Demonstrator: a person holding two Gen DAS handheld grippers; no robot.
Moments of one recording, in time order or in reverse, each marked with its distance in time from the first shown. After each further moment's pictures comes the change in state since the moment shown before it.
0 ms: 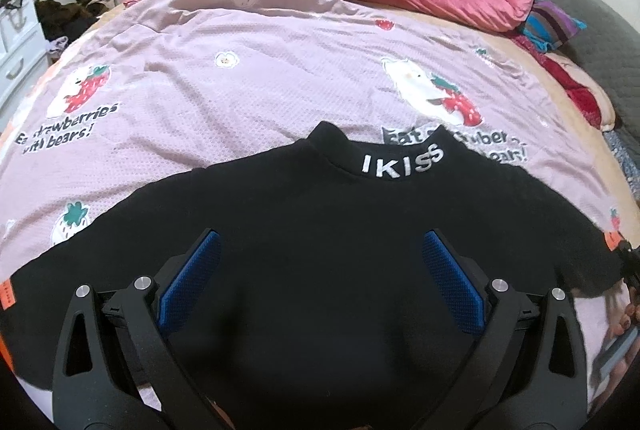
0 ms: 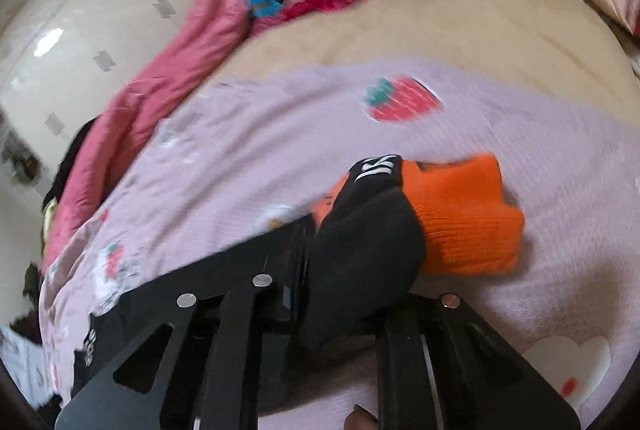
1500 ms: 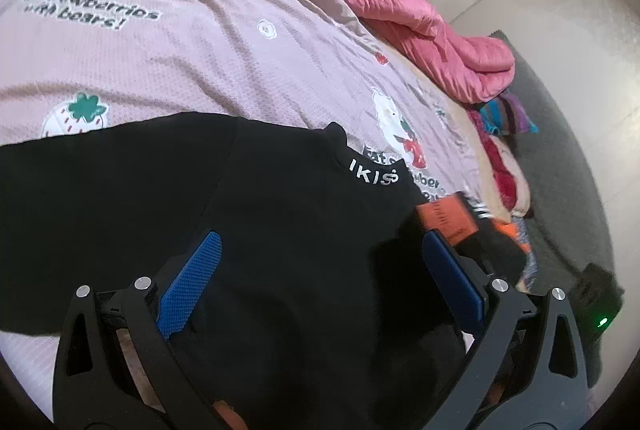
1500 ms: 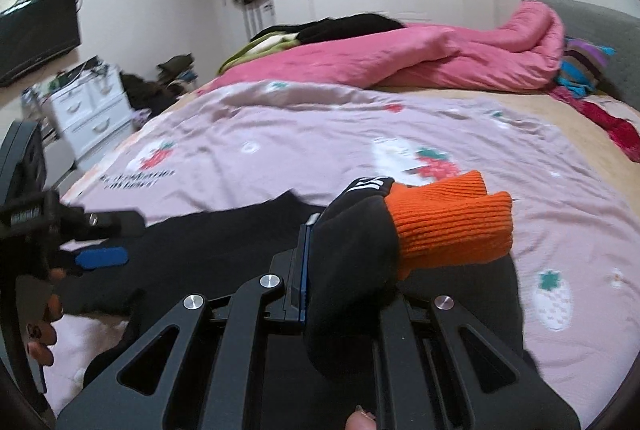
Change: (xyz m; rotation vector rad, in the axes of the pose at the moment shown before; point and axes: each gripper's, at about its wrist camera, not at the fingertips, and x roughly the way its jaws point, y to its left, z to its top) left arm -0.042 0.103 -0.026 -0.393 0.041 -0.373; right arm -0.082 0.316 -0.184 -0.806 0.117 0.512
